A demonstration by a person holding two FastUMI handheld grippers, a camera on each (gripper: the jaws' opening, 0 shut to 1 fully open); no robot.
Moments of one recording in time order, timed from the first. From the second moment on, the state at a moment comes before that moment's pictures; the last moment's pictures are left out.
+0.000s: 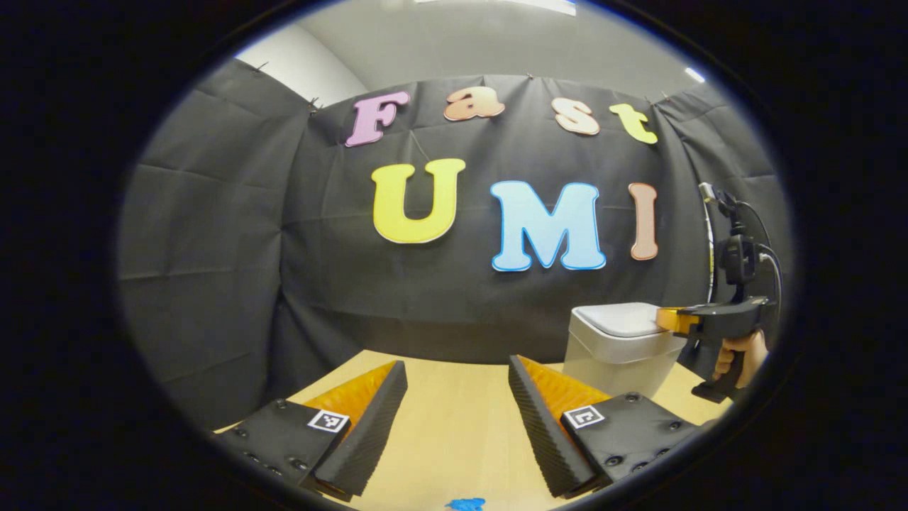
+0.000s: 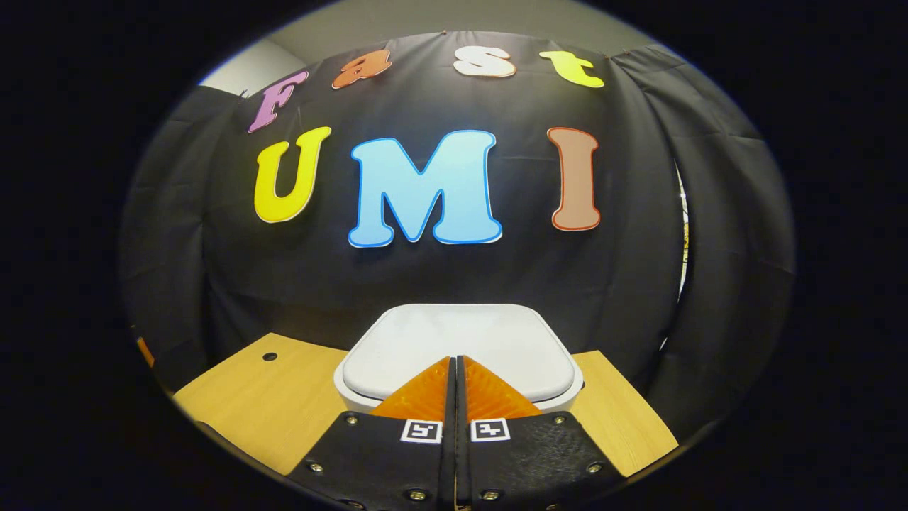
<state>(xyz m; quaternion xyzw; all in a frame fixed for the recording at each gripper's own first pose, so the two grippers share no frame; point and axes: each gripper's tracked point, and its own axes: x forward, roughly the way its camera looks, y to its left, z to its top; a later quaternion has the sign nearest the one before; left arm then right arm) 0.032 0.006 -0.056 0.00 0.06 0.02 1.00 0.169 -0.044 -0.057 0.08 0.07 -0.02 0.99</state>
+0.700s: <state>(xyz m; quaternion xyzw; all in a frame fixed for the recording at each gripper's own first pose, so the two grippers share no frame) 0.017 -0.012 -0.074 -0.03 0.08 0.02 1.00 0.135 -0.051 -0.016 0.06 0.01 -0.03 1.00</state>
